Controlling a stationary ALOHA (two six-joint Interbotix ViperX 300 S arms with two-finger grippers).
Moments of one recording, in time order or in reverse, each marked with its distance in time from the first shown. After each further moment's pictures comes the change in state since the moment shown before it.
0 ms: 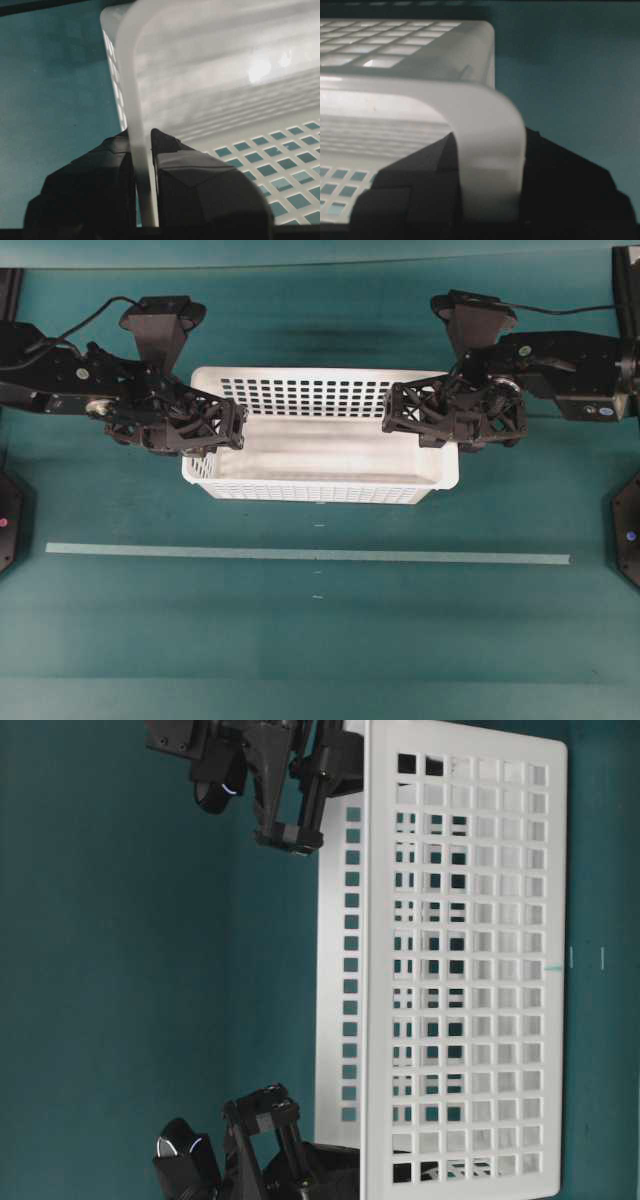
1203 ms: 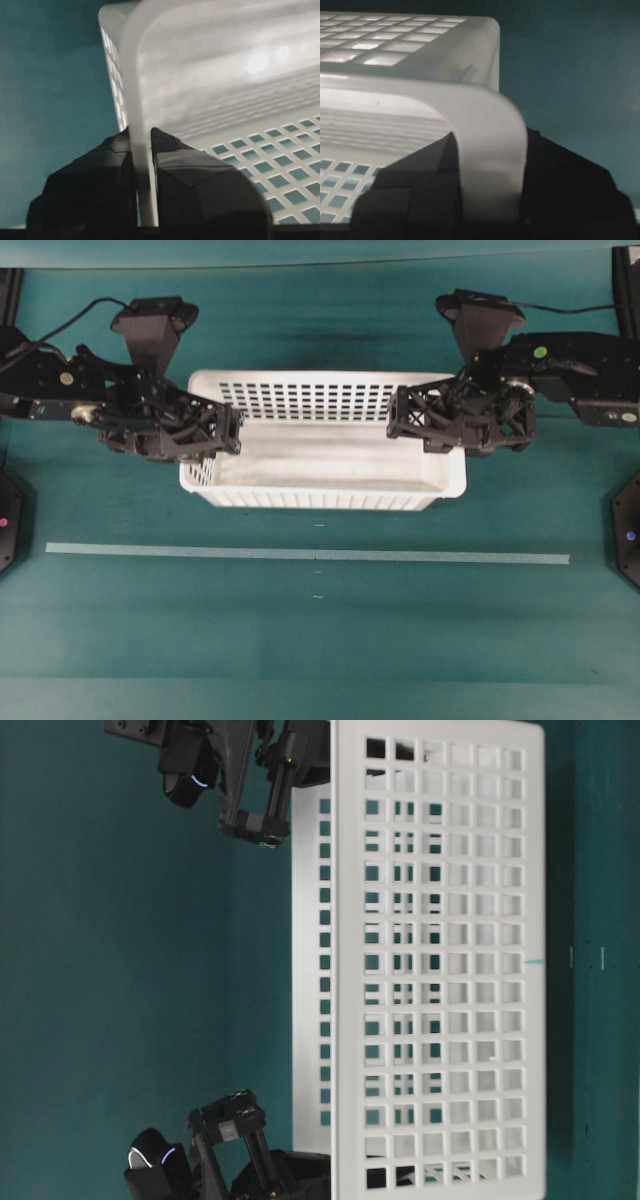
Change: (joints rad) left arm -0.060 -0.060 -0.006 0.000 0.041 -0.078; right arm 0.051 -0.066 -0.009 0.002 0.078 0.011
